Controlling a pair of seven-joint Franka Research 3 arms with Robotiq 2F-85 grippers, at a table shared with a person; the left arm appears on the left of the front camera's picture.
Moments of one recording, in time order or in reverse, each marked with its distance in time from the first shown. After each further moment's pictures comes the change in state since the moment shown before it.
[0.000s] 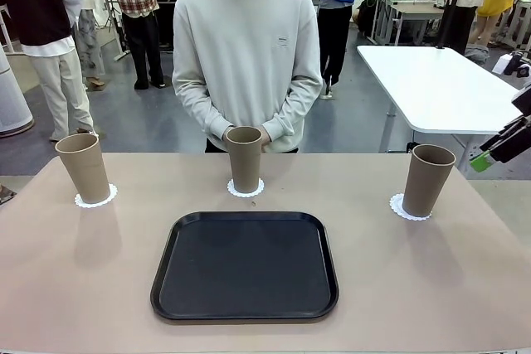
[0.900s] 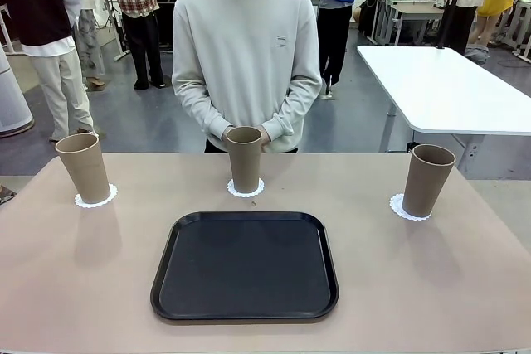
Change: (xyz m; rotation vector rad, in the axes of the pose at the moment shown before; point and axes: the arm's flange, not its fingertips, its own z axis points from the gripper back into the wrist) left arm 0.000 0.000 0.000 0.000 0.000 0.000; right arm -0.062 0.037 0.062 0.017 0.297 -0.196
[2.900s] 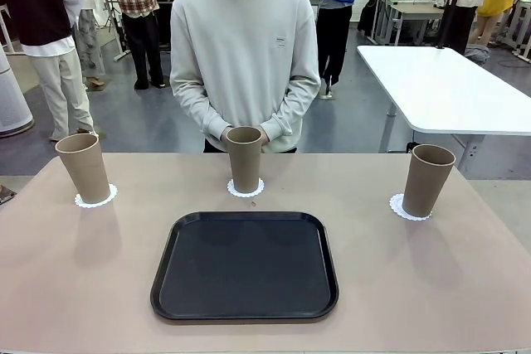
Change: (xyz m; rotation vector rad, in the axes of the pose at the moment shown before) left arm 0.000 0.000 0.000 0.000 0.000 0.000; right arm -0.171 -0.148 -0.014 0.753 -0.549 -0.258
